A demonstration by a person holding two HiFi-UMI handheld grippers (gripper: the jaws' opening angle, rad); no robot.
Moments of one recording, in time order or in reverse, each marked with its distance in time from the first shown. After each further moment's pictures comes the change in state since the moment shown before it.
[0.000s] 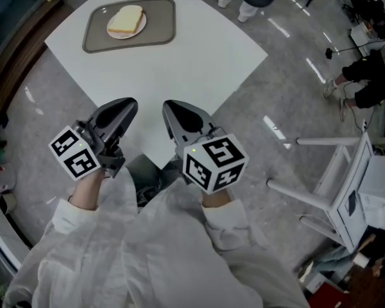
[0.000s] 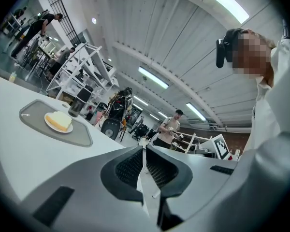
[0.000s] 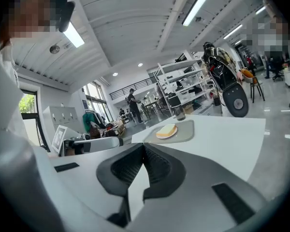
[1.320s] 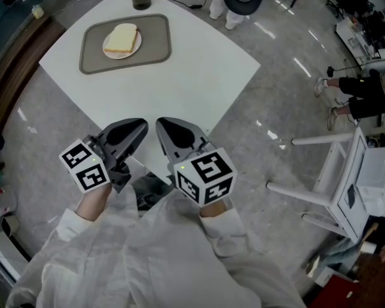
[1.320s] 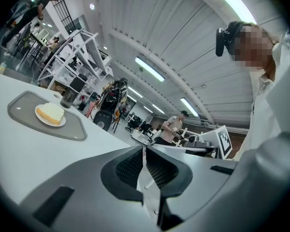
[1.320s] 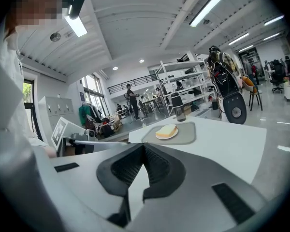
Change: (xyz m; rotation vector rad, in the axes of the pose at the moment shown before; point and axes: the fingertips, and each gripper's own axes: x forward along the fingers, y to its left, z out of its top) left arm 0.006 0.007 -0.005 -0.026 0.117 -0.099; right arm 0.029 0.021 0.003 -0.077 0.044 -0.064
